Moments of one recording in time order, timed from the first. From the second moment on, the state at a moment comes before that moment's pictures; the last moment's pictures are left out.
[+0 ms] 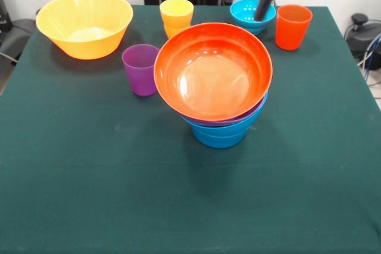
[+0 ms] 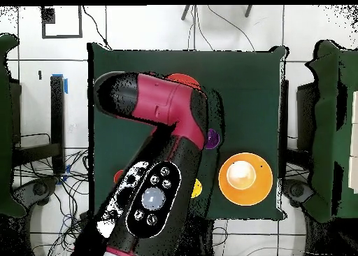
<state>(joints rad) 0.19 -0.53 -0.53 1.27 0.29 0.78 2.37</state>
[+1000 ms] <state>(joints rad) -0.12 -0.70 -0.36 1.36 0.14 0.78 2.32</state>
